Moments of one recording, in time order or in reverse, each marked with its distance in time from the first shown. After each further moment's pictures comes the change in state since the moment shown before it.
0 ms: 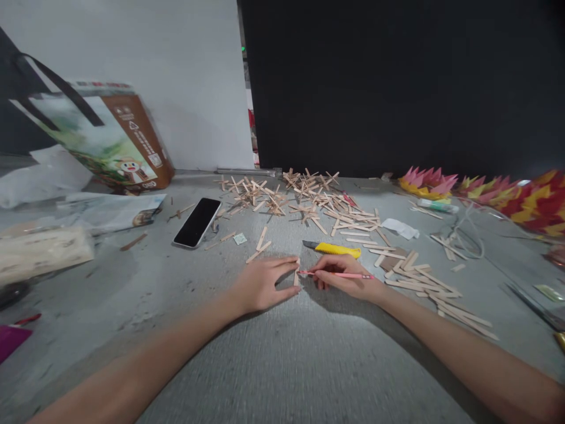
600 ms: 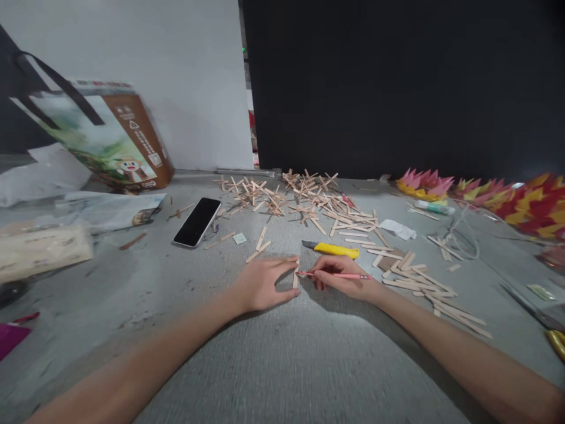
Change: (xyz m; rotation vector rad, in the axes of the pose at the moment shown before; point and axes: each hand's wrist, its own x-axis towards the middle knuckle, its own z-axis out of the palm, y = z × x) left_hand 0.001 0.004 -0.004 -0.023 -0.026 0.002; right_hand -0.001 0.001 0.002 -0.012 -0.016 -0.027
